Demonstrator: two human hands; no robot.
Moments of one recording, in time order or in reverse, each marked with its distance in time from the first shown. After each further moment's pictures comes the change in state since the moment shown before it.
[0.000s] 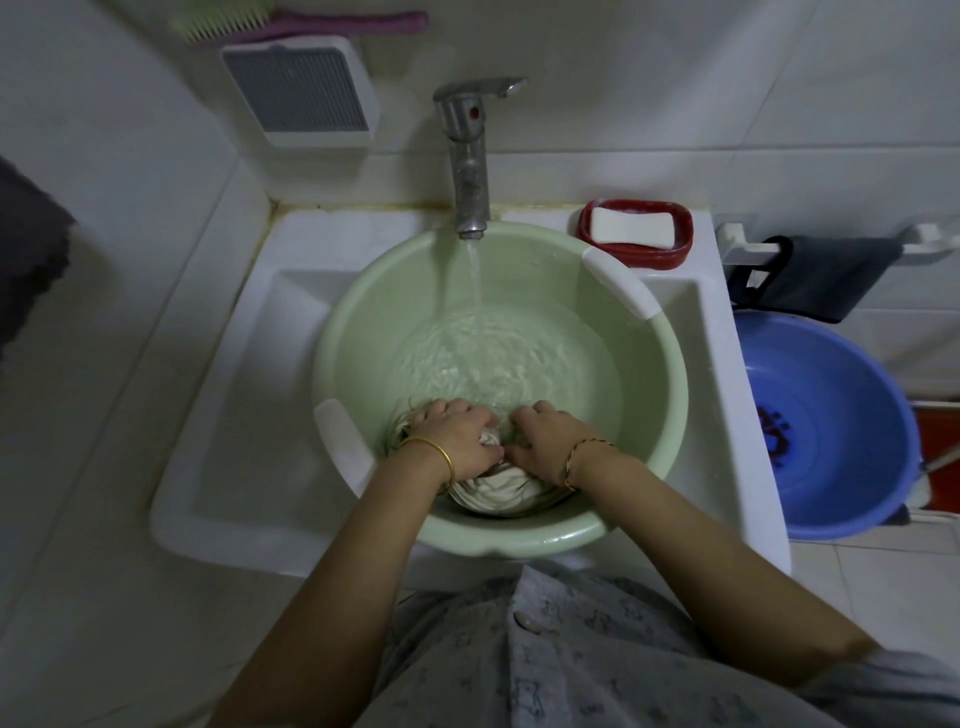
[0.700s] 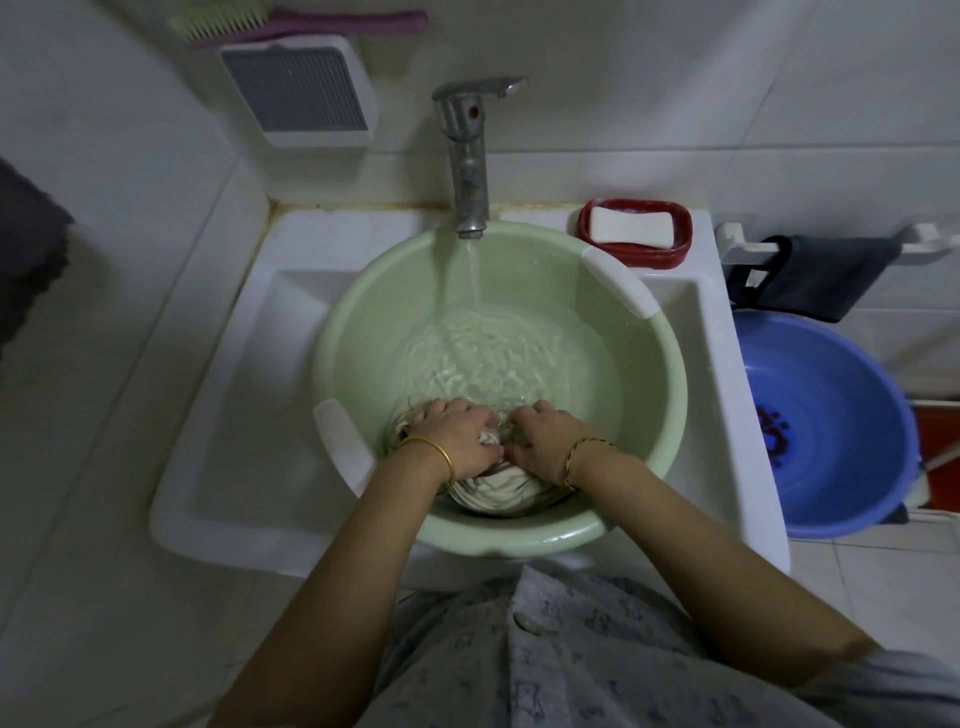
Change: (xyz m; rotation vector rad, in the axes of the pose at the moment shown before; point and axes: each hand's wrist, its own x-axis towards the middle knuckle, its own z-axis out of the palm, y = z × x) left_hand -0.001 0.000 -0.001 -0.004 -0.005 -0.003; right_hand -0.001 0.000 0.000 0.003 -0.001 0.006
